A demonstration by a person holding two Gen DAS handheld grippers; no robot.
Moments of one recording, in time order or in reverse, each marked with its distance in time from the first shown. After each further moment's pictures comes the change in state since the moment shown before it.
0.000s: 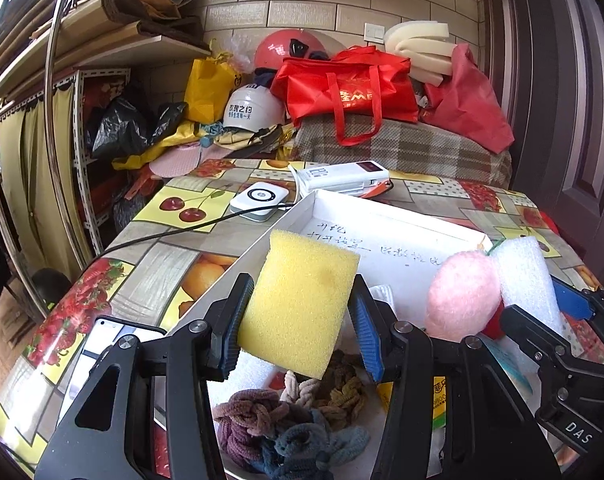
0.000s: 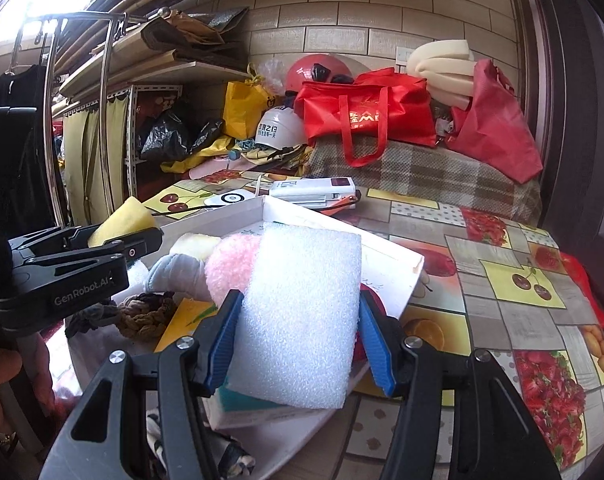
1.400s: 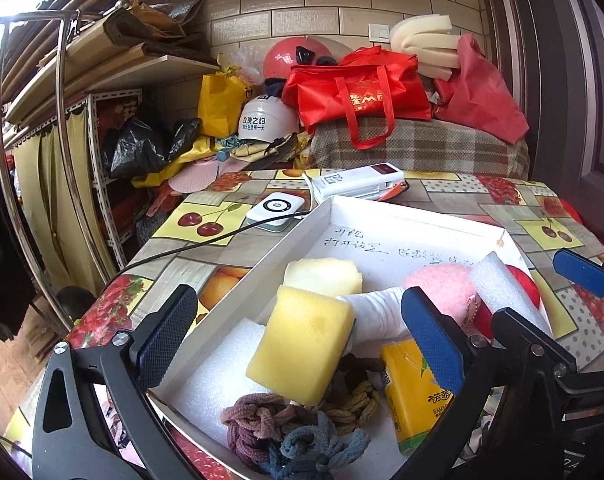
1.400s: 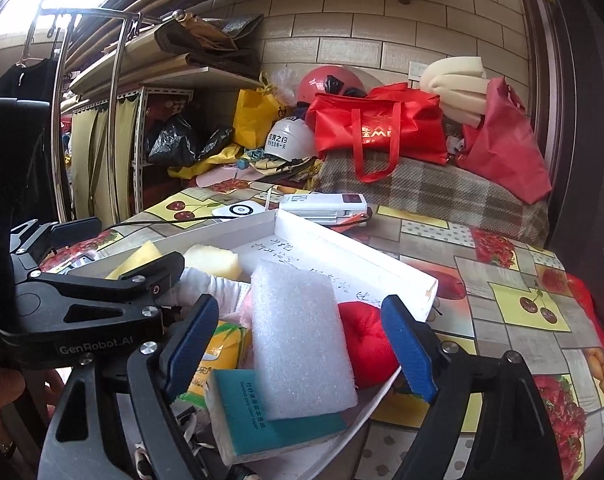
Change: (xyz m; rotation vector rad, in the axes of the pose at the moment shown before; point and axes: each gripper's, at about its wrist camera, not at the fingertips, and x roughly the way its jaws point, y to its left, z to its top) left arm 0.000 -0.011 0.001 0.064 -0.029 0.101; right arm 0.006 0.012 0.007 -0.046 -0.047 0.010
